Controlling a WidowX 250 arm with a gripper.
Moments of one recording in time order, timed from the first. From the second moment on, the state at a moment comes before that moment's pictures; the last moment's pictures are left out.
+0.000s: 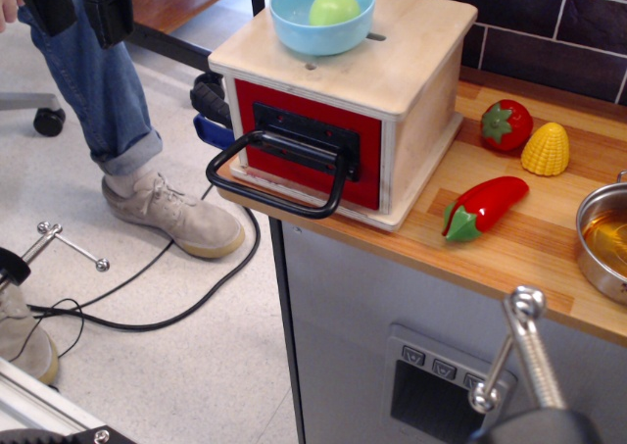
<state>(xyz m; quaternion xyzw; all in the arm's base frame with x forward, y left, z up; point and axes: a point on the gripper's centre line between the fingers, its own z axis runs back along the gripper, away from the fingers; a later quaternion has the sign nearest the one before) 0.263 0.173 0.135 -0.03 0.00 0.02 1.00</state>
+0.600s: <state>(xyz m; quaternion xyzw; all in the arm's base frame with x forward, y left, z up) 0.265 0.148 0.121 -0.06 0.02 0.01 1.00</state>
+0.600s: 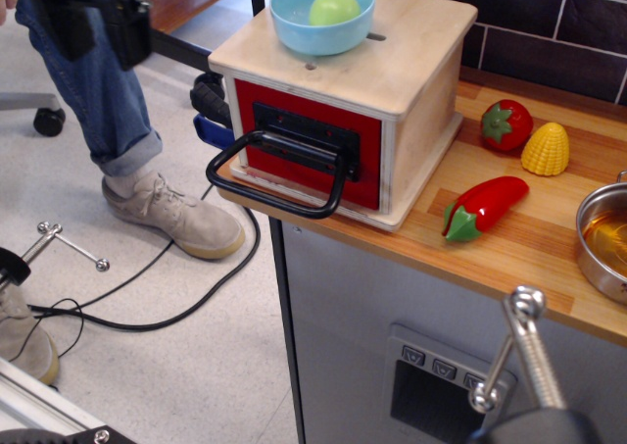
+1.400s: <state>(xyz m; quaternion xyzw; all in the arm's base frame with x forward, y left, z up) 0.272 0.054 0.103 -0.08 -0.02 0.02 1.00</state>
